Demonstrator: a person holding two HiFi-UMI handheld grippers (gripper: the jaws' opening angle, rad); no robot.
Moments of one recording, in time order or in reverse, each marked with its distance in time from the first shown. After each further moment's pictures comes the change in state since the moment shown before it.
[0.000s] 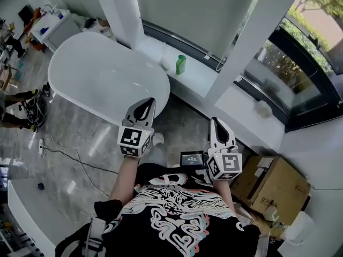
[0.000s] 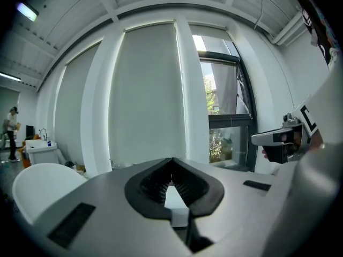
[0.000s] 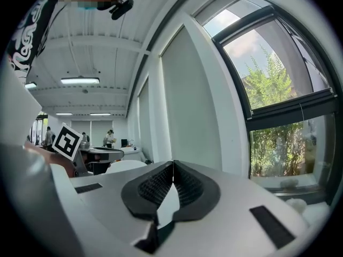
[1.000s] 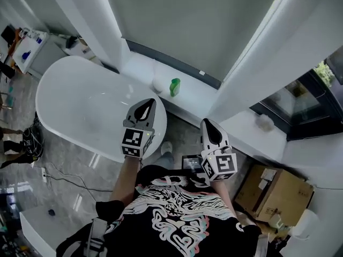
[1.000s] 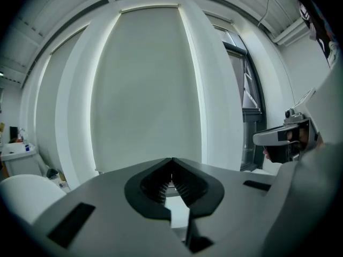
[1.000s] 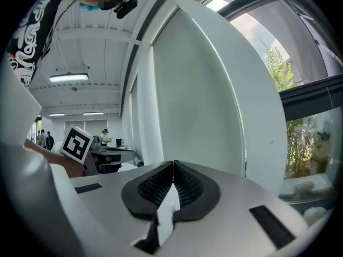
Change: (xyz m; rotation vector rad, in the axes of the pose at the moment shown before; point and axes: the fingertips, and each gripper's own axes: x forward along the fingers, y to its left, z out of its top) left arm 0.224 0.117 0.020 0.033 0.038 -0.110; right arm 0.223 -0.055 0.019 0.033 0.029 -0.035
